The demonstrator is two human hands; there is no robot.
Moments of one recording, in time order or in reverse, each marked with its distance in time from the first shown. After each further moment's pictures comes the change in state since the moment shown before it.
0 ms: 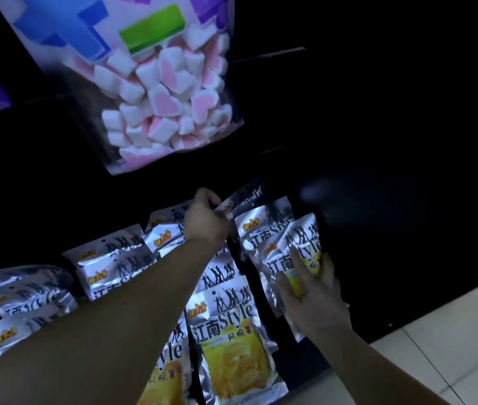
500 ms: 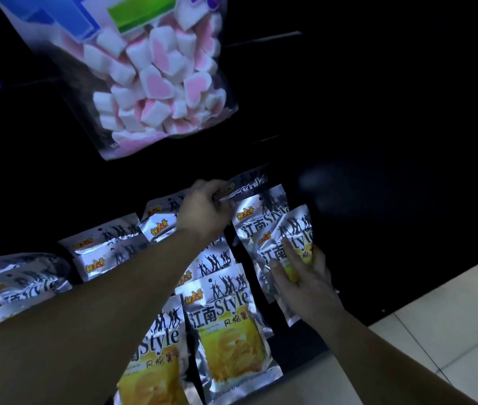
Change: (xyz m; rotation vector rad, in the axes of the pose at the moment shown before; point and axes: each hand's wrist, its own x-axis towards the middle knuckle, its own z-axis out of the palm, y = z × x) left_hand -0.007 -0.005 -0.010 0.107 -0.040 0.321; right_hand 0.000 0.001 -0.005 0.191 -0.141 0.021
